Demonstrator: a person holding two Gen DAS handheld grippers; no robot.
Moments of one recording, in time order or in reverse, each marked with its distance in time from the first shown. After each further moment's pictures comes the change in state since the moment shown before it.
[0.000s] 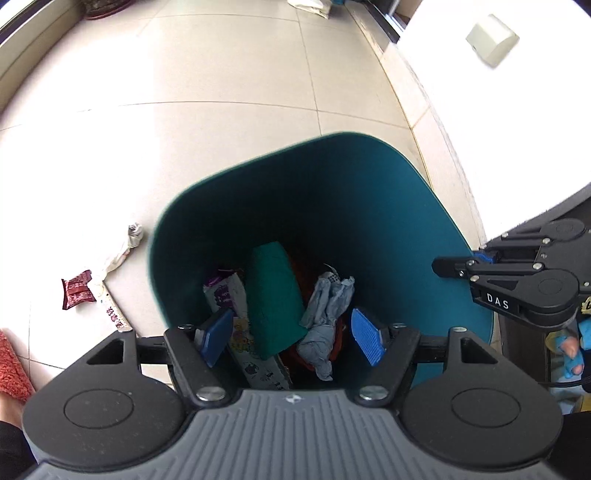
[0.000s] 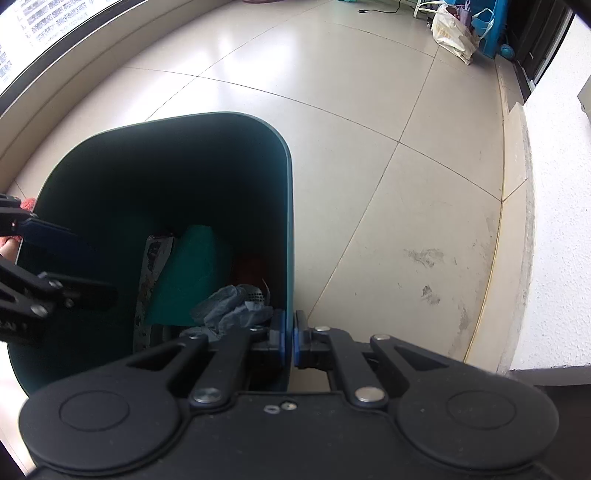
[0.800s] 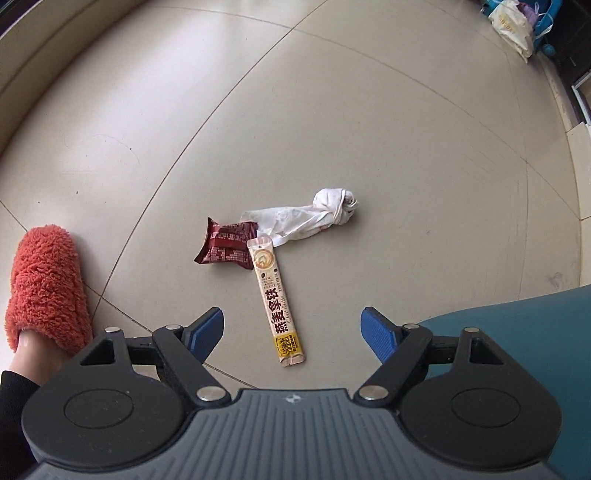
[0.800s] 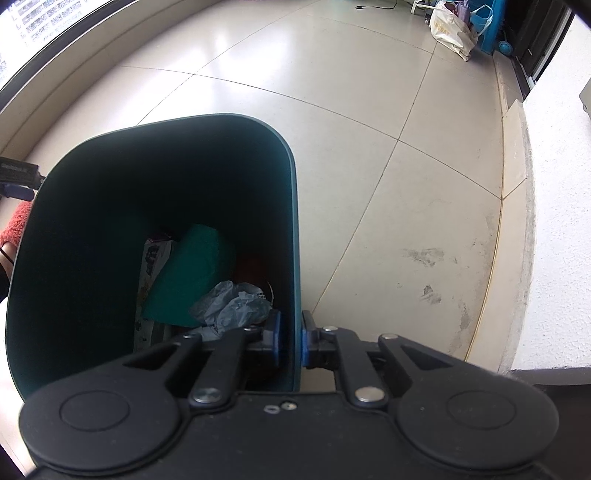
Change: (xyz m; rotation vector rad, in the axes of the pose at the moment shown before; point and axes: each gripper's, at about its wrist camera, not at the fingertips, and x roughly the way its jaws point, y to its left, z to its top) left arm 0.091 0.216 -0.006 -0.423 0.092 0.249; right arm 0.006 0.003 0.003 0.006 0.015 -0.010
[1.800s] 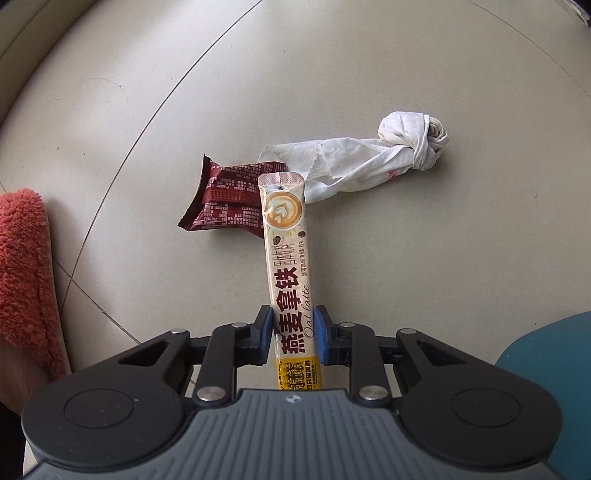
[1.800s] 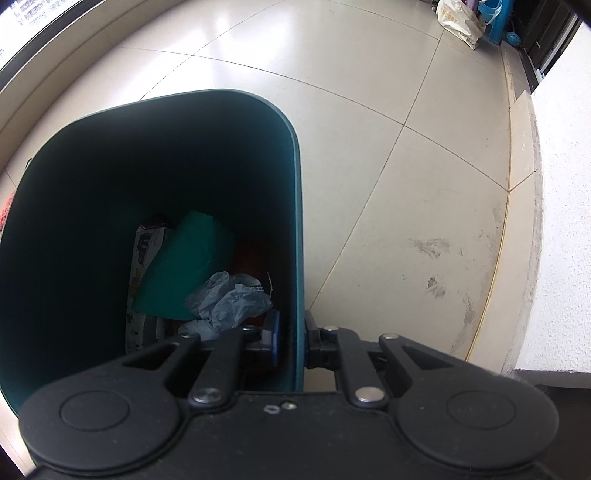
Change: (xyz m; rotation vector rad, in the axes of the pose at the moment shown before) left arm 0.107 -0.001 -0.018 -0.023 0.071 0.169; right arm 0.018 0.005 0.003 -0.017 0.052 -0.009
